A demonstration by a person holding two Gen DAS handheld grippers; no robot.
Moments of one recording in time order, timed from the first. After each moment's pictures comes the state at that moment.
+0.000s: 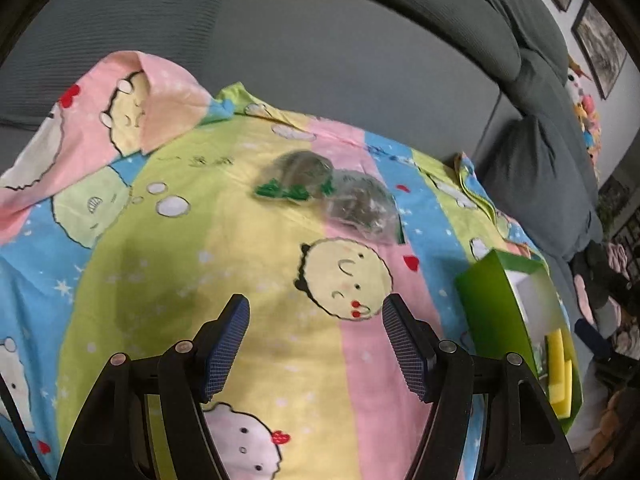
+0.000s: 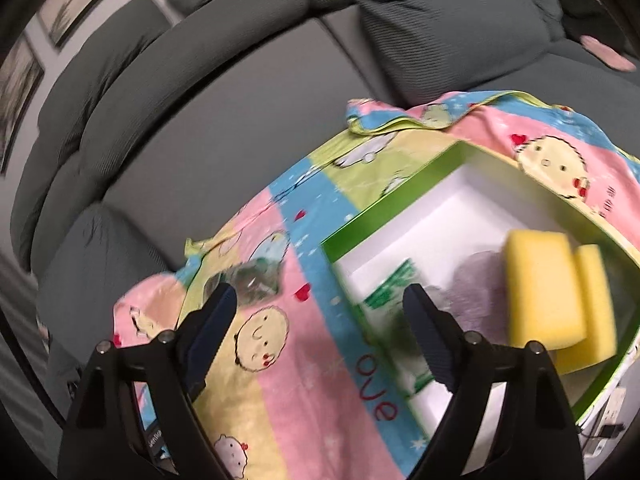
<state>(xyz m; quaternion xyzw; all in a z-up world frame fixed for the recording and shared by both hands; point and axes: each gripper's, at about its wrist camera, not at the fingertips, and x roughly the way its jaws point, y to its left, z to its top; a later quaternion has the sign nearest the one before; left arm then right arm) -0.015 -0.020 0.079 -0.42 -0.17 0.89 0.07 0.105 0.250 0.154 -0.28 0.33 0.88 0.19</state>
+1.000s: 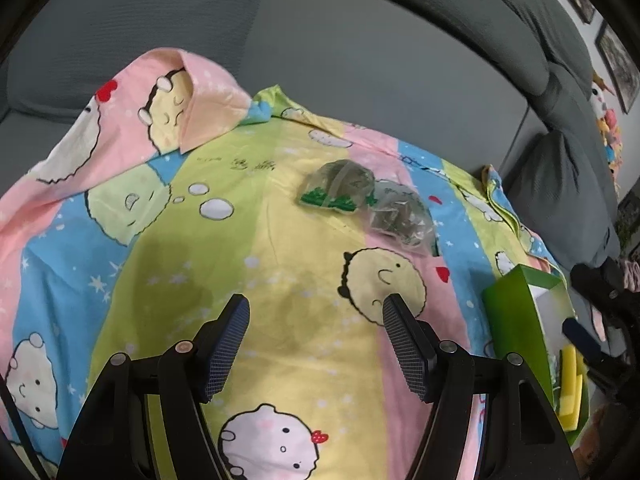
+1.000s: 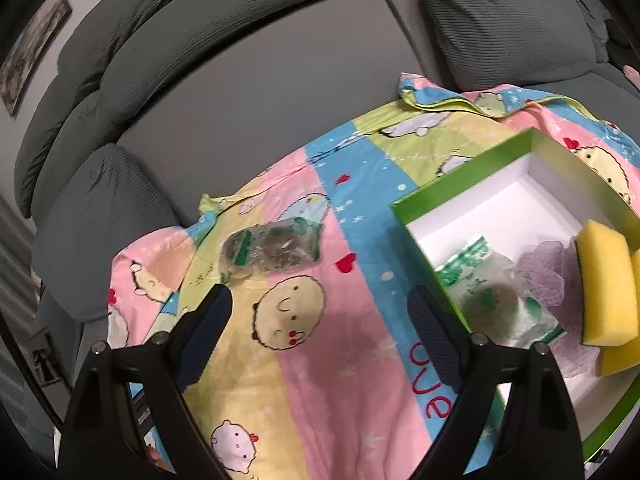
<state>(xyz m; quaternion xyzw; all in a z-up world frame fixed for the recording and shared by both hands) -0.015 -0.046 0.080 -0.43 -0.17 0.89 0.02 0.058 0.202 0.140 -0.32 0.28 0.90 0.14</state>
